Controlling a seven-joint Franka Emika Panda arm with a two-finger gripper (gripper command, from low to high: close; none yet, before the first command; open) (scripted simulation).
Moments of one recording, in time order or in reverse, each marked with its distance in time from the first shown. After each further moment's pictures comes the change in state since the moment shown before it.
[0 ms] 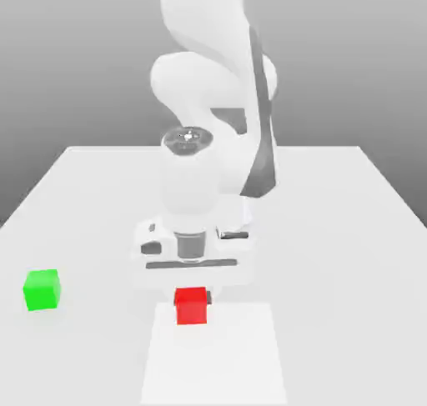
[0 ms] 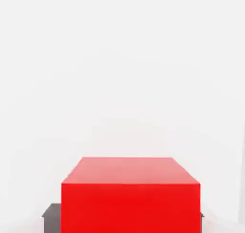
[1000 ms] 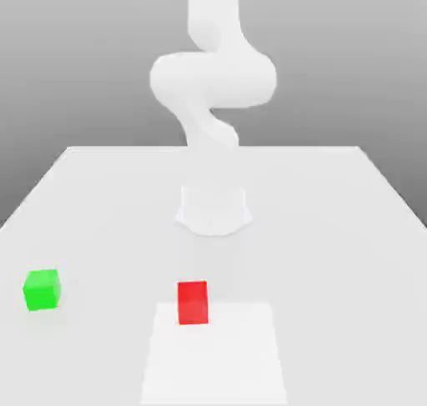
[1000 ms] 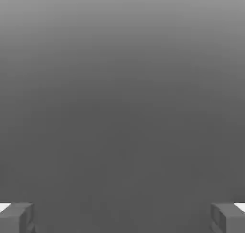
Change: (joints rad) arm 0.068 -0.919 0.013 0.537 -0.061 -0.732 0.211
